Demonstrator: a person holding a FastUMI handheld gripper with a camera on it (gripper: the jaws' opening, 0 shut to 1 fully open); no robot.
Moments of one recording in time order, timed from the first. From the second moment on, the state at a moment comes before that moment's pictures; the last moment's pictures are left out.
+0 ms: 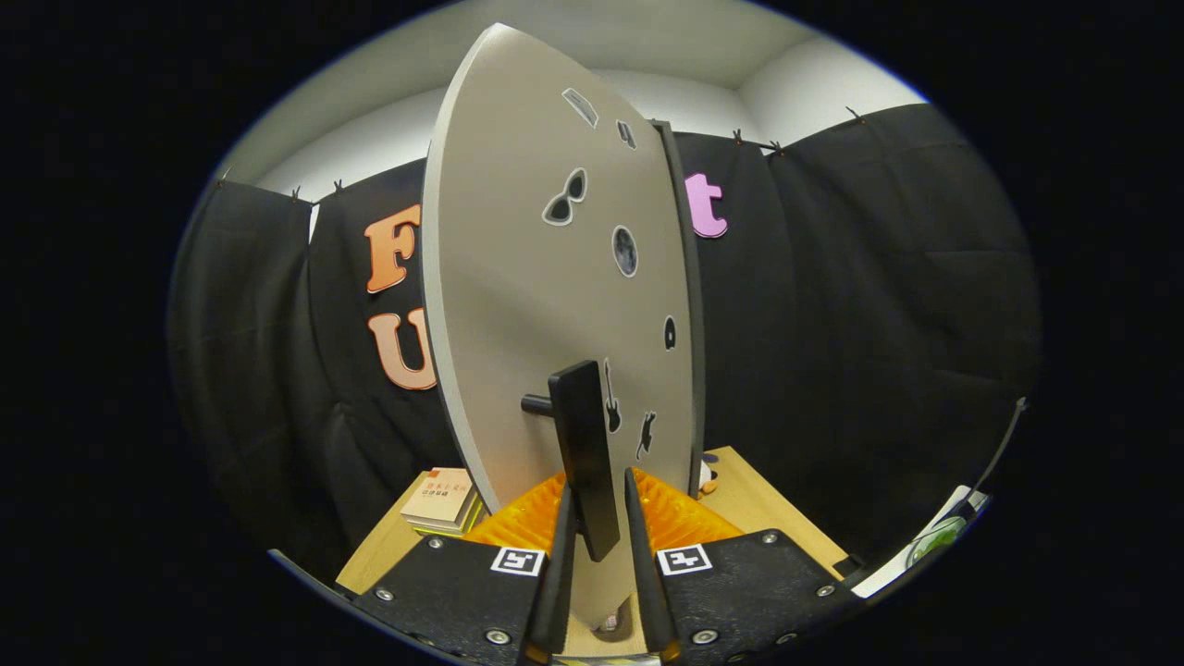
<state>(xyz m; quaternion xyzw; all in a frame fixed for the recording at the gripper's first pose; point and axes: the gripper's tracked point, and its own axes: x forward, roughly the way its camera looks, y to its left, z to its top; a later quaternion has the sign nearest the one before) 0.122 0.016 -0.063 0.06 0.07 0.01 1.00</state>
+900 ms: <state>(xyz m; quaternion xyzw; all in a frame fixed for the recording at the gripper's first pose) 0.112 -0.056 -0.060 0.04 0.05 -0.05 1.00</state>
